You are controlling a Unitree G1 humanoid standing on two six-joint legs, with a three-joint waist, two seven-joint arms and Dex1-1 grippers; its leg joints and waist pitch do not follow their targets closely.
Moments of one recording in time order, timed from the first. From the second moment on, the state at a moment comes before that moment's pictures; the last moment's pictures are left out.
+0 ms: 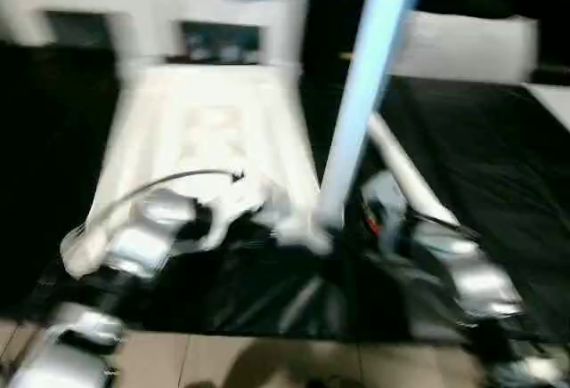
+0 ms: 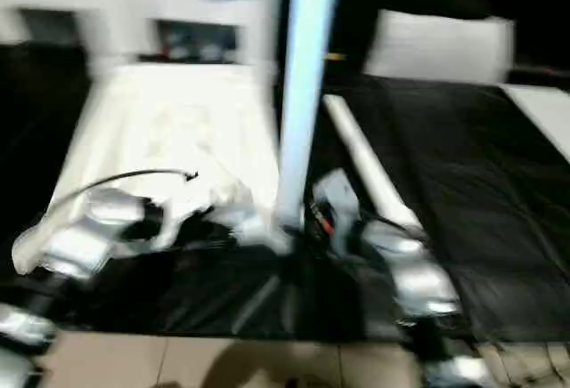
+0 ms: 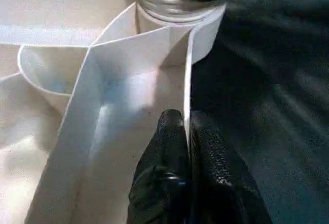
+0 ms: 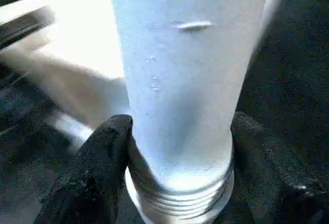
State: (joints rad) left arm -0.53 0.31 -0.28 0.40 0.05 0.35 -0.97; right arm -0.37 -0.15 0.07 0.37 0.13 0.26 0.63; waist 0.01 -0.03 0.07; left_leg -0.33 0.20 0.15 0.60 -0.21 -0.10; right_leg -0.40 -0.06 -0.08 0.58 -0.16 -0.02
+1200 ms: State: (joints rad) left arm -0.50 0.44 -0.25 0.42 -0.01 0.14 -1.19; right arm -0.32 -0.37 0.06 0.28 0.19 0.16 0.94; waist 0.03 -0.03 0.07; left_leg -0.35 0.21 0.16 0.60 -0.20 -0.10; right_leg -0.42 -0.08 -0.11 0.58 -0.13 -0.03
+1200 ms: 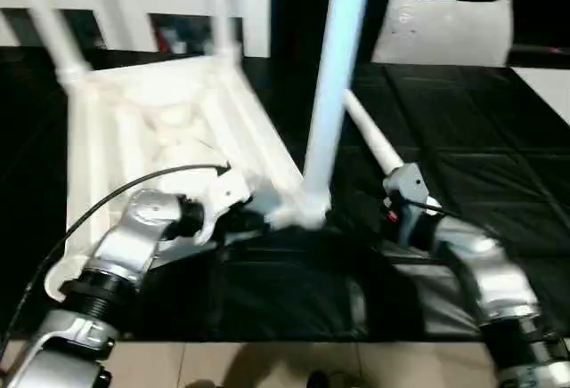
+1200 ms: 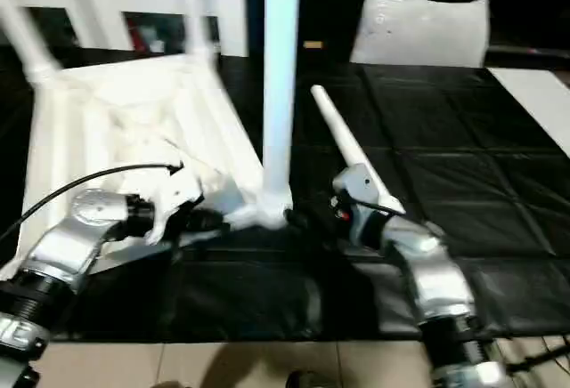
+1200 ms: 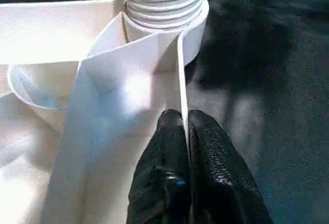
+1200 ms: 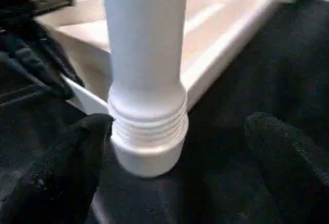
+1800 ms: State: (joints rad) left arm -0.57 0.49 -0.33 0.54 -0.02 -0.05 -1.44; right arm -0.42 -0.45 0.21 0.36 0.19 0.09 1.27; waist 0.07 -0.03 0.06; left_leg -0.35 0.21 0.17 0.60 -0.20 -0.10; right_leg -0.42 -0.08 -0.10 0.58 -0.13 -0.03
